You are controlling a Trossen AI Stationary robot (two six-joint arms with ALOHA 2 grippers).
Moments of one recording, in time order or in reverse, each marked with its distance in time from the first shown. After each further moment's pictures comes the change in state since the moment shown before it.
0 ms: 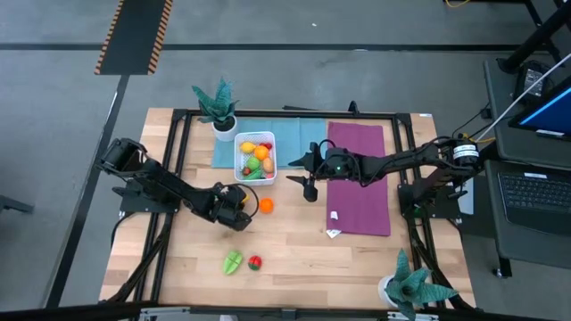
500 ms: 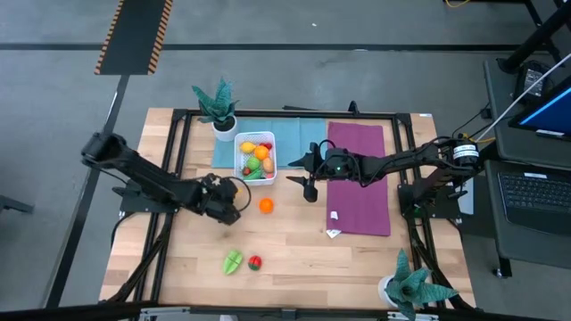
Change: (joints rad) left arm 0.000 -0.251 -0.006 -0.203 -0.023 0.140; right arm 0.000 0.000 0.001 -0.006 0.000 -0.003
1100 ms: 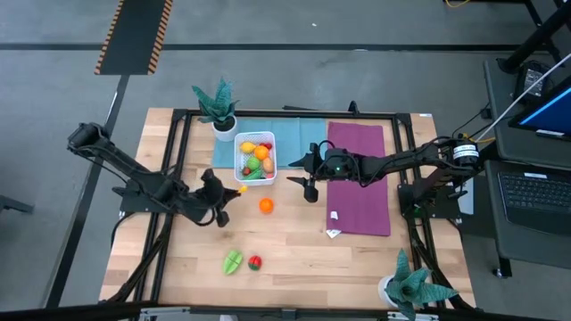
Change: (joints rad) left arm -0.151 -0.370 -0.152 0.364 -0.243 0.337; right arm 0.000 0.000 0.000 -0.017 0.000 -0.027
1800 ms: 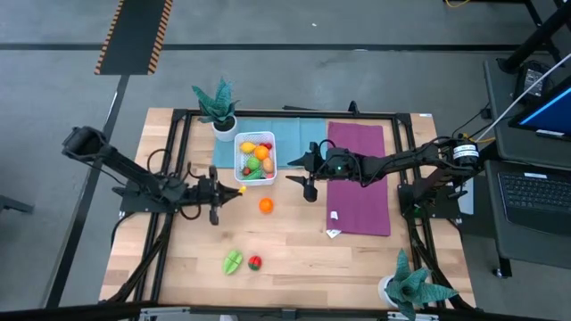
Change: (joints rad) left arm 0.108 -0.058 -0.411 1.022 0.229 0.458; right arm 0.001 0.000 0.000 0.047 0.000 0.008
